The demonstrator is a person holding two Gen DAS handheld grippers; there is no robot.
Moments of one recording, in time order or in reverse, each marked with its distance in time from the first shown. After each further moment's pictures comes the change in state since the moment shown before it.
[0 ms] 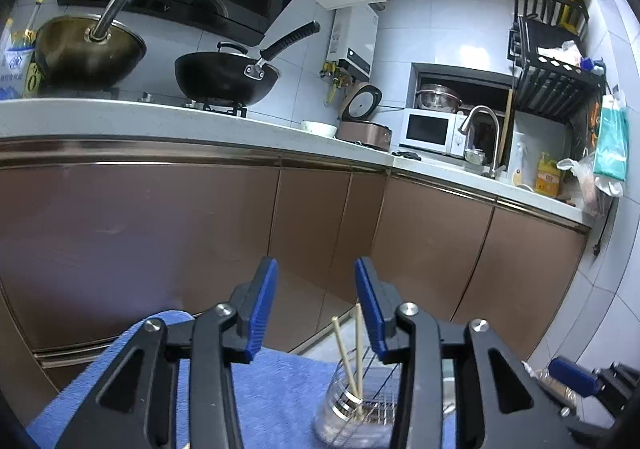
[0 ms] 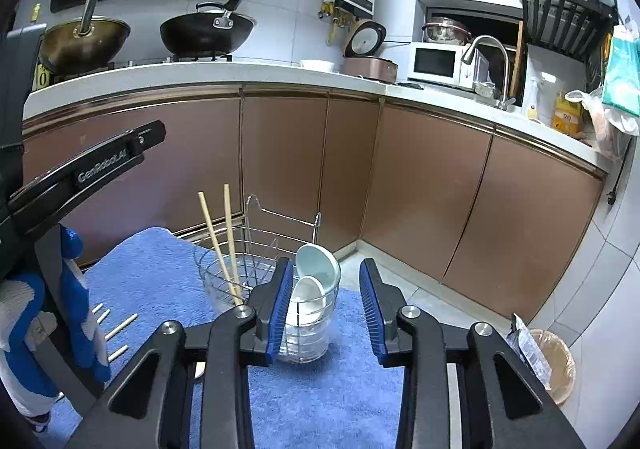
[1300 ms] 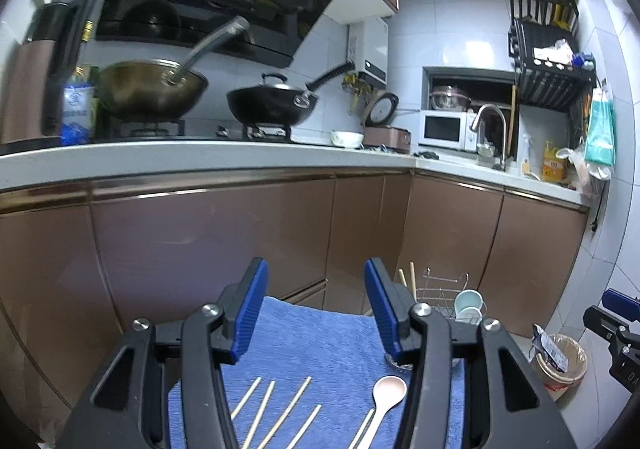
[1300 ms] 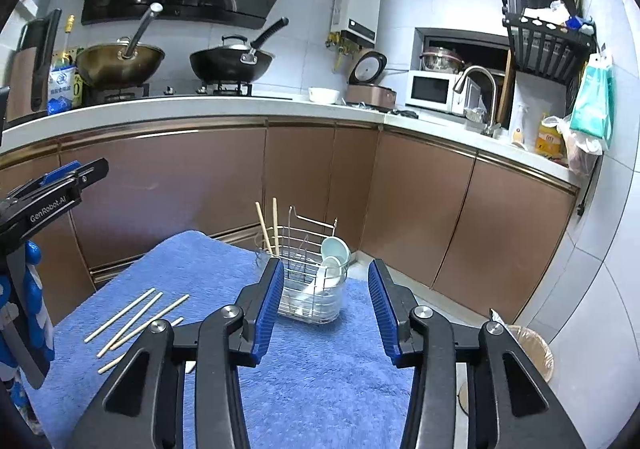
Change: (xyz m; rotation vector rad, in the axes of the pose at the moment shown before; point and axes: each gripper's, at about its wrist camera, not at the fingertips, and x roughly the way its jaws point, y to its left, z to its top) left arm -0.175 0.080 0.016 0.066 -0.011 0.088; right arm -0.129 0.019 -0.012 -0.021 -0.078 0.001
